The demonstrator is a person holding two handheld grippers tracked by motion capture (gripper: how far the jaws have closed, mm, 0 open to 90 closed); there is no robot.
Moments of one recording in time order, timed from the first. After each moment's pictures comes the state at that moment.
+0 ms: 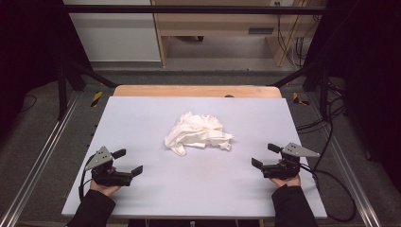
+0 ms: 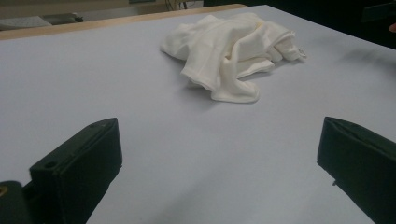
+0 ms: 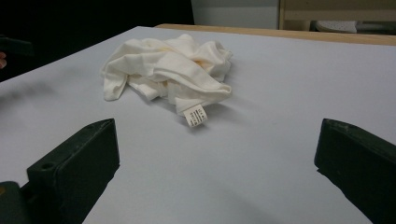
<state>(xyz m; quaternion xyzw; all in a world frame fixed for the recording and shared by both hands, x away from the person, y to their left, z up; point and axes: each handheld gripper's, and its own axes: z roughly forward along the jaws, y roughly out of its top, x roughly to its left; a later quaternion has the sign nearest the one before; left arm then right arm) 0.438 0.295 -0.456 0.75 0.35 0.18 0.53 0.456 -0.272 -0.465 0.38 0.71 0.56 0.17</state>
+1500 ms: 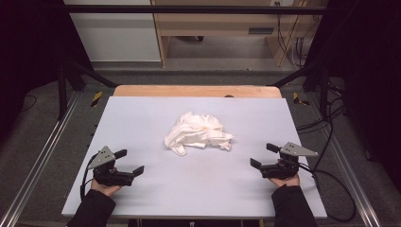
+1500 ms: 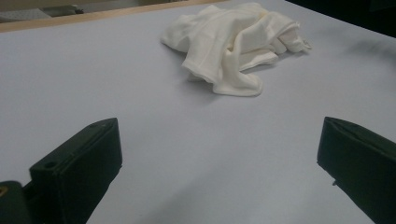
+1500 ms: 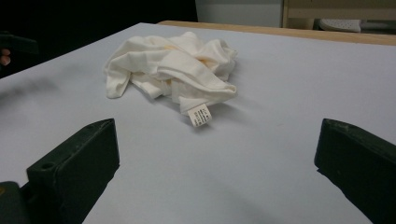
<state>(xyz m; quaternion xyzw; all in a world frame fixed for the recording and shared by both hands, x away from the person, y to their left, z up) 0.440 0.292 -0.457 0.76 0.36 0.18 0.51 0.457 -0.268 -0.463 0.38 0.72 0.56 0.17</state>
